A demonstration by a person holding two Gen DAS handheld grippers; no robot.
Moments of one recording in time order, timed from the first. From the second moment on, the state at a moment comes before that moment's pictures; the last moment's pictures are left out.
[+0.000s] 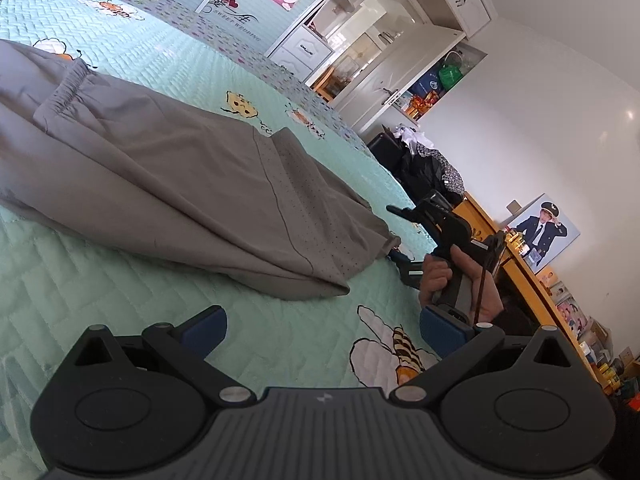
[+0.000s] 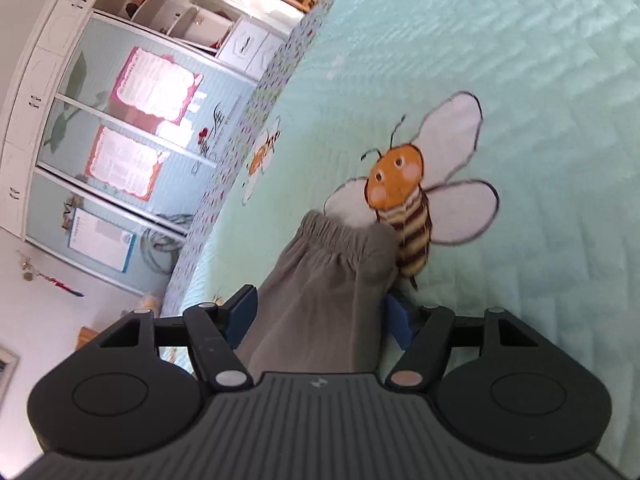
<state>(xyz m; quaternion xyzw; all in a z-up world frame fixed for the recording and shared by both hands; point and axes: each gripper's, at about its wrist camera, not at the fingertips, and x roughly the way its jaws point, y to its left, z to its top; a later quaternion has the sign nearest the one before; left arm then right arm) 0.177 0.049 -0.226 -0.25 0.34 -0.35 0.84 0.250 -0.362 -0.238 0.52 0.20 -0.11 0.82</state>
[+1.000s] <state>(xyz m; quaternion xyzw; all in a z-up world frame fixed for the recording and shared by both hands) 0.167 0.055 -0.230 -0.26 0.34 -0.35 0.83 0.222 -0.414 -0.228 0.45 0.21 -0.15 0.86</state>
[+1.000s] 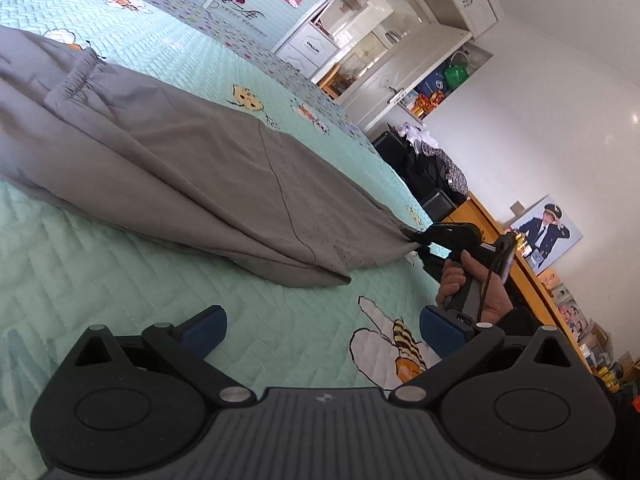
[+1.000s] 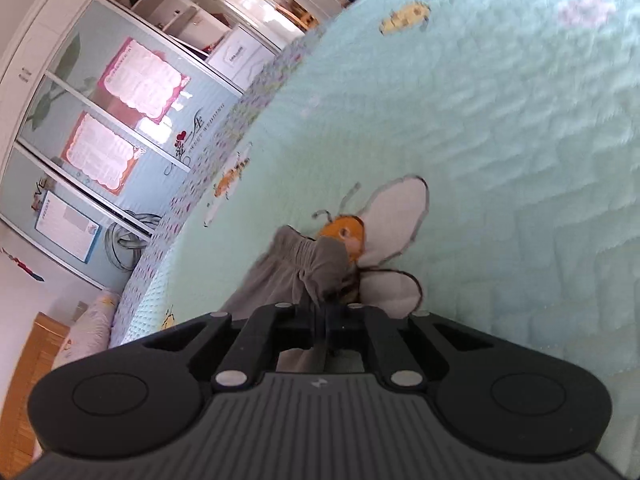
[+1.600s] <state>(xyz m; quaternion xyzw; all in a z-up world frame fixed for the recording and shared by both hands) 0.094 0.204 -0.224 -0.38 0.25 -0.22 0.86 0.281 0.065 -0.198 -0.14 0.26 0.10 0.95</state>
